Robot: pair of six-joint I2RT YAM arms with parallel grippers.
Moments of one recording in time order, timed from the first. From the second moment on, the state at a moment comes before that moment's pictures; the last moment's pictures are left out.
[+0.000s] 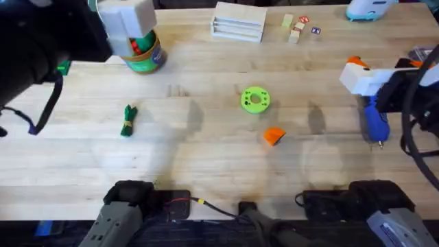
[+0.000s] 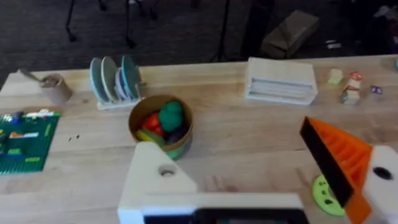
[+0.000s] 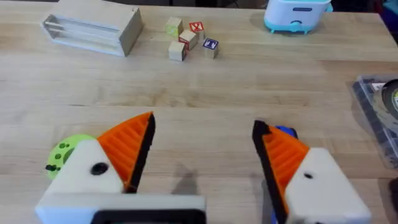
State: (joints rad) left arm -0.04 0.75 1.11 -0.72 0.05 -0.02; right arm 0.00 0.51 0.64 -0.56 0.05 -0.02
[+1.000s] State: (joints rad) left arm -0.04 0.50 0.47 0.10 0.20 -0.01; right arm 0.00 0.51 0.64 -0.57 0.05 -0.02
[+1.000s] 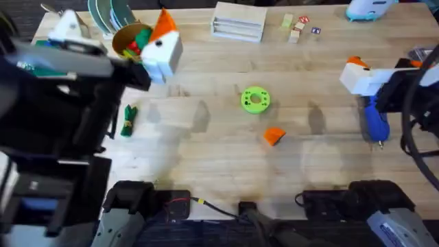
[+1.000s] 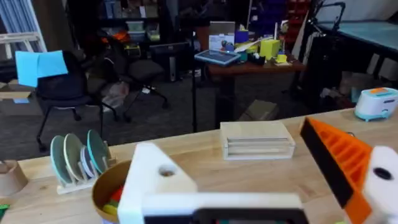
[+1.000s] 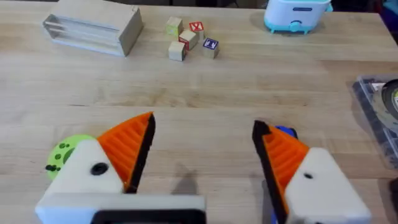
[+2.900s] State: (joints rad) left arm -0.04 0.01 0.01 -0.07 0.22 -0.01; right arm 0.00 0.51 0.64 -0.57 0.05 -0.02
